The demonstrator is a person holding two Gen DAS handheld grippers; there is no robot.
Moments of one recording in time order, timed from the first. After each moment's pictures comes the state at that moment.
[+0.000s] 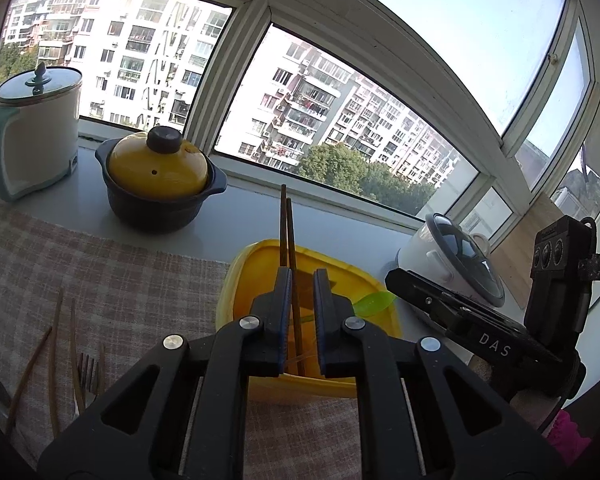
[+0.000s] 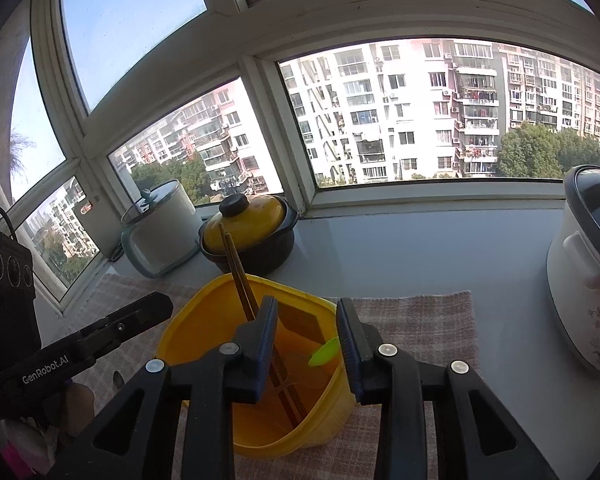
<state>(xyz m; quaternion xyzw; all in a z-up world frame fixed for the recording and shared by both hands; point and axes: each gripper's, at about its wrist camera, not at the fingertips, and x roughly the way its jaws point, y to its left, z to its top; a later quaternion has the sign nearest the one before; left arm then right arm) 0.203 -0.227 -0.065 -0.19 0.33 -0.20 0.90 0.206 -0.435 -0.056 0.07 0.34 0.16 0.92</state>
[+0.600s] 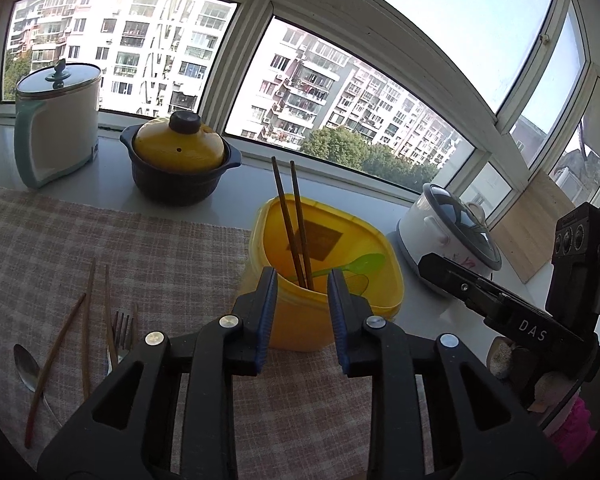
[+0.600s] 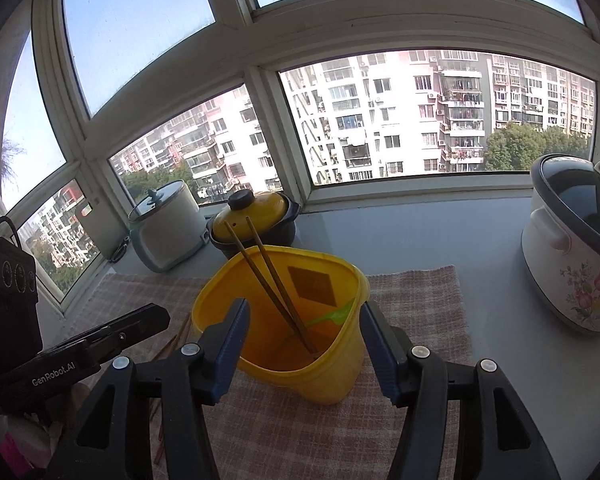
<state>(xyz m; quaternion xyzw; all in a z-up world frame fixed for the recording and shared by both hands) 0.157 -0.200 -0.059 -0.16 0.36 -0.20 0.90 0.149 -0.427 -0.047 0.08 0.33 0.13 0.93</state>
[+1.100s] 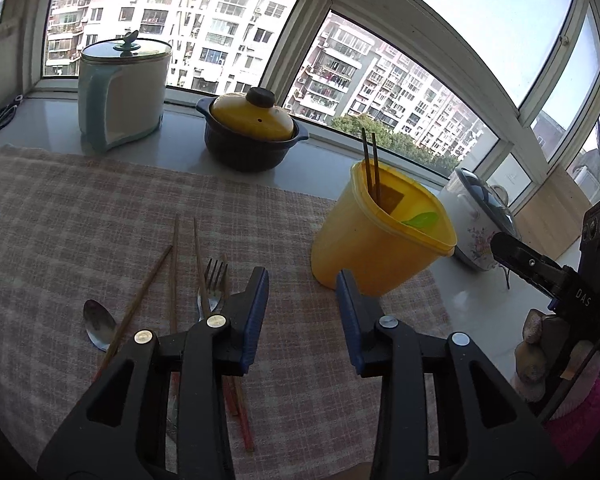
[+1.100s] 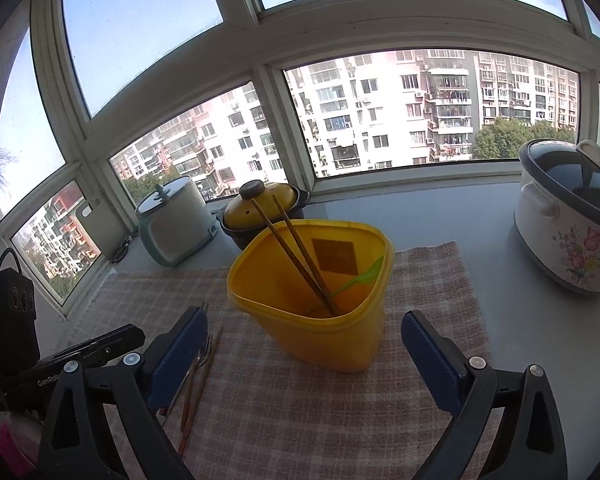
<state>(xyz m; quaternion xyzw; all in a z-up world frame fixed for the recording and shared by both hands) 0.113 -0.112 -0.080 -0.15 0.40 -0.16 0.89 0.107 -0.396 -0.047 0.09 0.33 0.11 0.93</state>
